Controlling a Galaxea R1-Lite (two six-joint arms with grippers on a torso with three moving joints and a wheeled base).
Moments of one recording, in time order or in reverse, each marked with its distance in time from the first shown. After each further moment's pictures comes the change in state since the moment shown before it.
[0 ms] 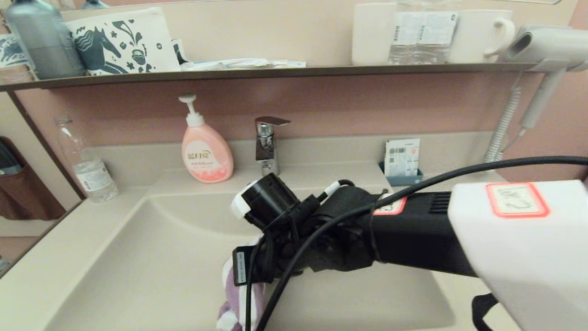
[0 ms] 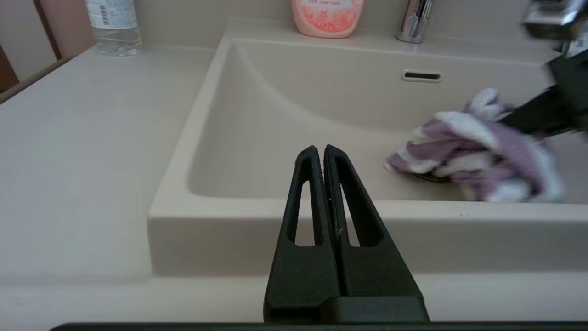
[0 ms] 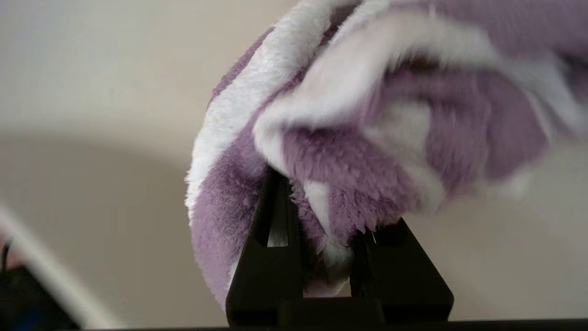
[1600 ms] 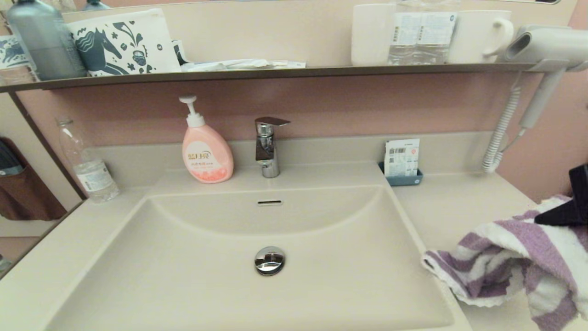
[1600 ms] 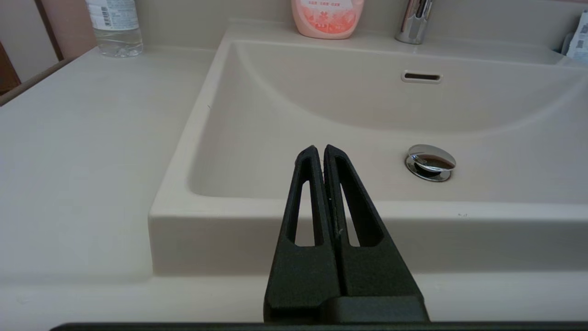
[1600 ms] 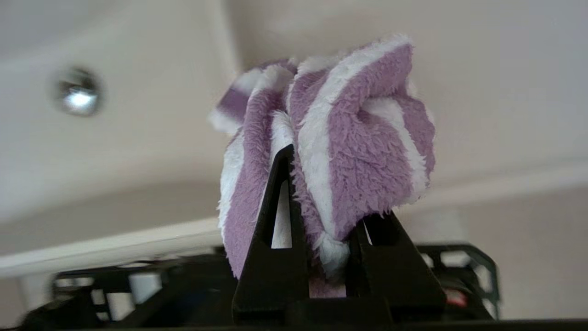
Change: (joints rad) left arm 0.000 0.000 0.000 0.000 0.000 0.000; right arm -0.544 -0.908 0.412 0.613 -0.237 0.004
